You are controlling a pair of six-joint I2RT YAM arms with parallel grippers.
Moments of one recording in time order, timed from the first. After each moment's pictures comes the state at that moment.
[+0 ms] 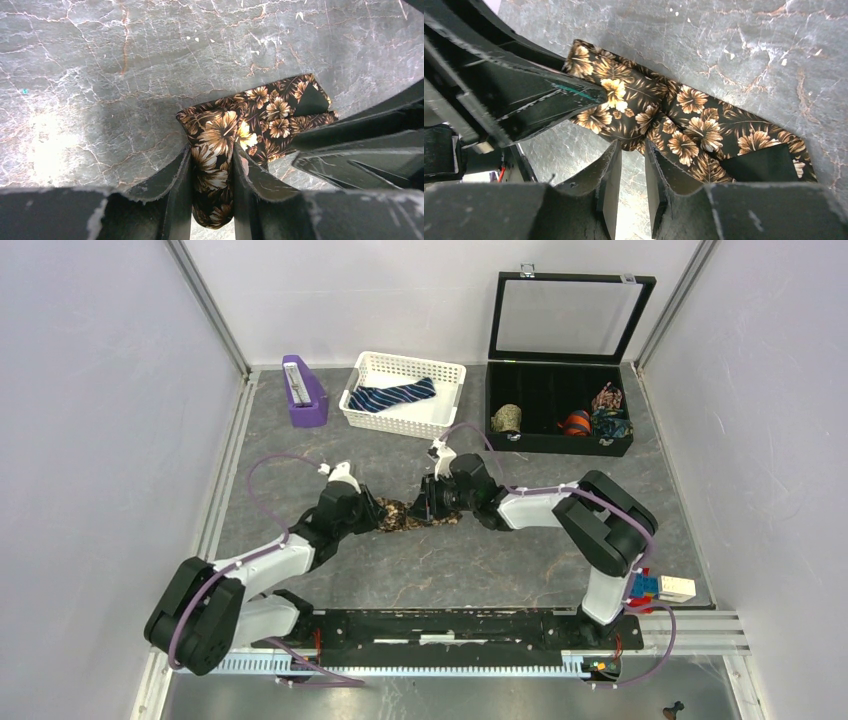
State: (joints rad) left arm -0.48 1.18 0.34 0.21 -0.03 -0.68; right arm 0.77 1.80 0.85 0.43 -0.37 0.57
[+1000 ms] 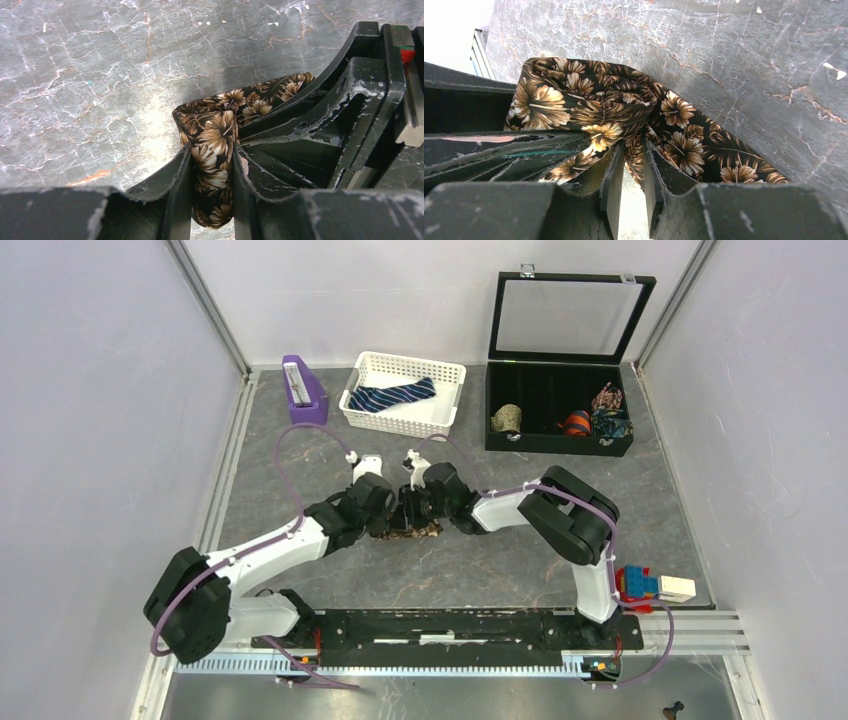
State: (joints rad) left arm -0.72 1.20 0.64 -0.31 -0.38 -0.55; right arm 0.87 2.00 0.97 0.48 -0.37 0.63
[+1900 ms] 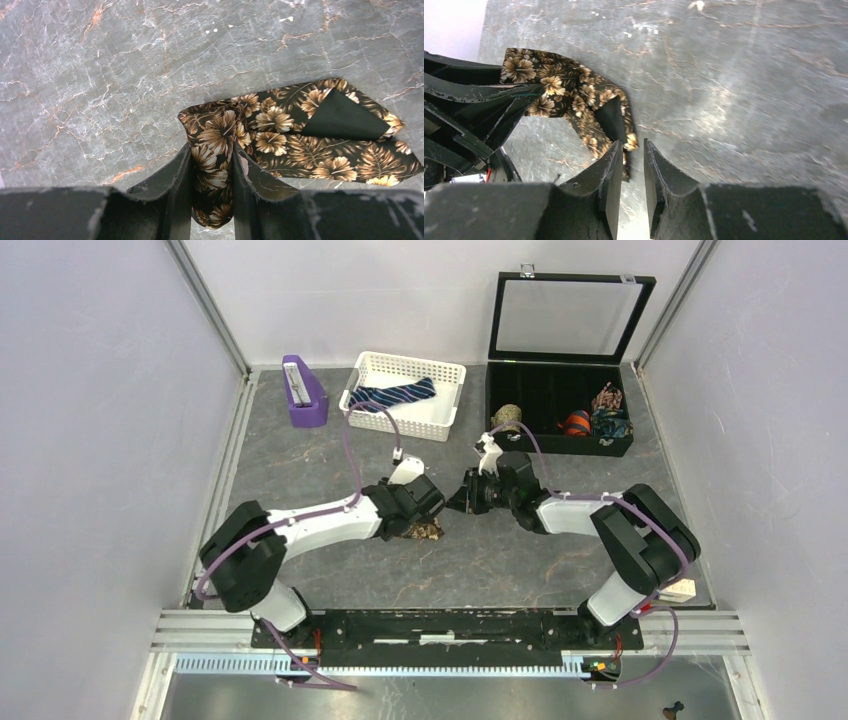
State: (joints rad) left arm -0.91 1.52 0.92 -0.58 -0.69 -0.54; right arm 0.58 1.64 0.65 0.45 -0.42 0.54
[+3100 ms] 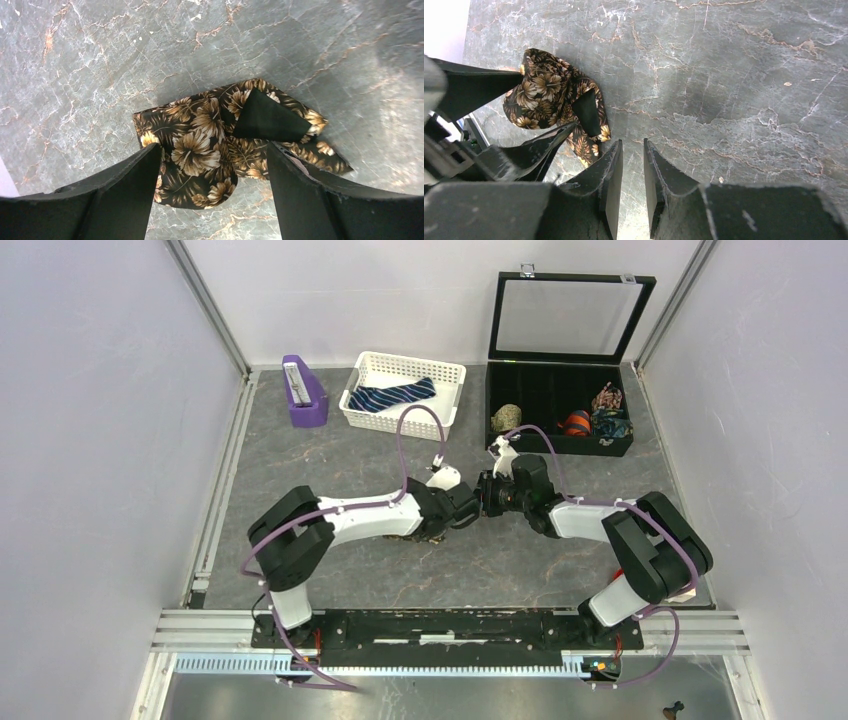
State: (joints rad) left arm -1.04 1.80 1.16 -0.71 -0.70 -0.54; right arm 0.49 1.56 0.56 0.42 -0.44 0.49
